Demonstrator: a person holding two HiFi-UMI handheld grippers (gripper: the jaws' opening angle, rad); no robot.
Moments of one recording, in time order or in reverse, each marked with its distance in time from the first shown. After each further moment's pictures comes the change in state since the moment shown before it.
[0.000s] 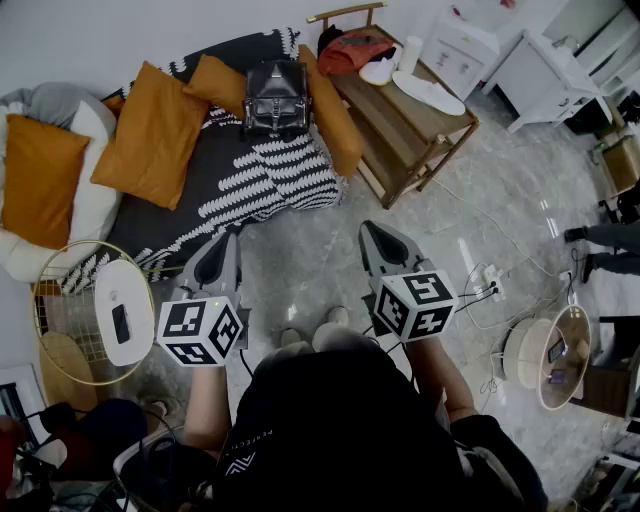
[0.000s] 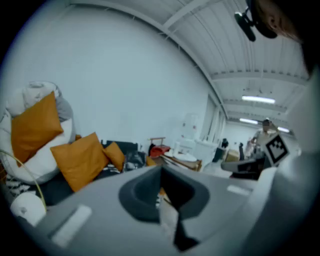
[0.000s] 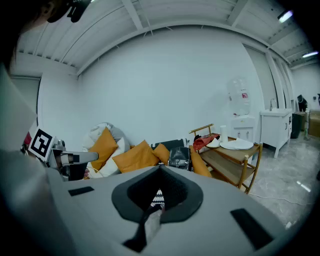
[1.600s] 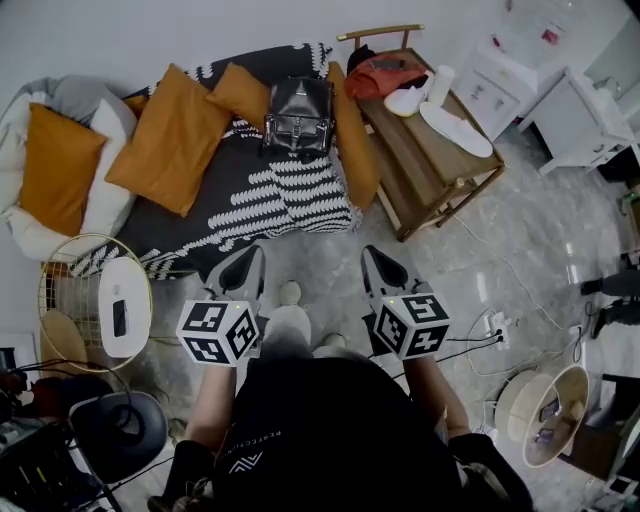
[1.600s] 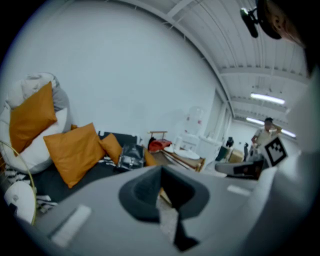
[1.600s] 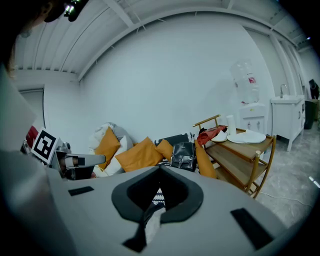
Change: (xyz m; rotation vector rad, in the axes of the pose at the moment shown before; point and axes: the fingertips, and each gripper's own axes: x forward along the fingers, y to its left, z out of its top) left arm 0.080 -0.040 -0.018 -0.057 0.075 0.035; right arm 0.045 -0.064 -0.004 0.043 0.065 0.118
